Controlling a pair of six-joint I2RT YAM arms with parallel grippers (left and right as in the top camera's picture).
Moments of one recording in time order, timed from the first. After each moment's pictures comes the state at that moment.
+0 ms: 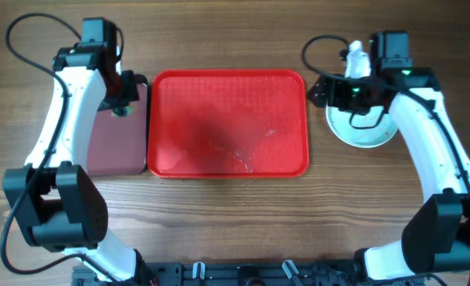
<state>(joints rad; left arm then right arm) 0.03 1.82 1.52 -1.03 -0.13 -0.18 0.04 1.65 1.33 -0.85 -0.41 0.16</state>
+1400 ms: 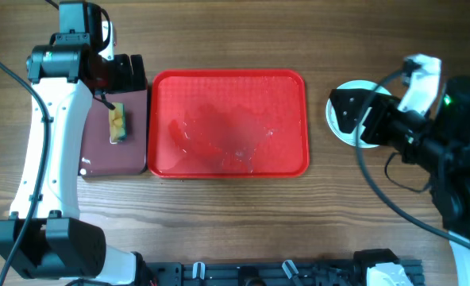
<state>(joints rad) 0.01 1.66 1.65 -1.11 -0.06 -0.11 0.08 1.01 1.40 -0.99 -0.34 0.46</state>
